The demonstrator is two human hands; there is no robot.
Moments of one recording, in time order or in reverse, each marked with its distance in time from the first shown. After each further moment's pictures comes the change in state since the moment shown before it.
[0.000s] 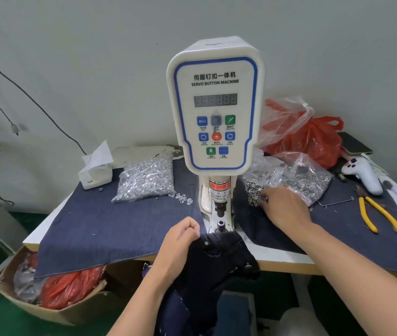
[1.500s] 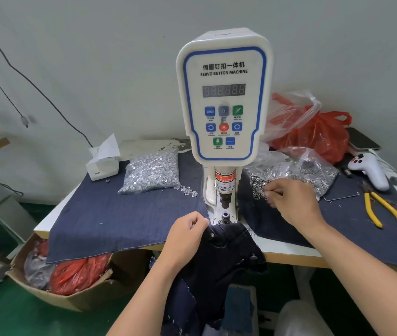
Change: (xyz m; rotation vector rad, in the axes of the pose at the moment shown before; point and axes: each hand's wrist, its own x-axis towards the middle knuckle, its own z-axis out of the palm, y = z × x) left_hand 0.008 -0.009 0.011 0.208 0.098 -0.044; right_hand -0.021 -0.001 -0.017 0.570 0.115 0.030
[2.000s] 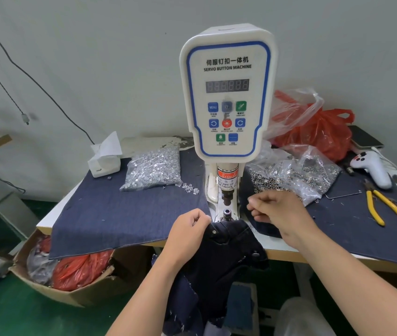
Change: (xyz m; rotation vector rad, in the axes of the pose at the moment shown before) left_hand 0.001 -0.001 0.000 -0.008 0.003 0.010; right_hand -0.032 -0.033 0.016 0.714 -0.220 0.400
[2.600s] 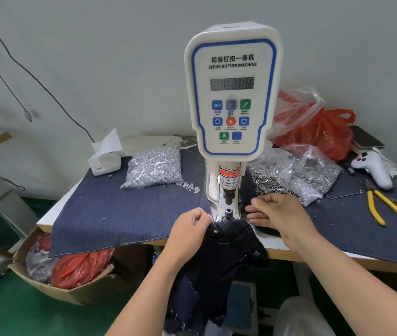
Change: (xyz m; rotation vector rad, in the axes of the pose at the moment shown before) left_hand -0.002 0.000 0.000 -0.015 -0.004 0.004; right_hand -0.004 0.004 0.003 0.098 0.002 0.075
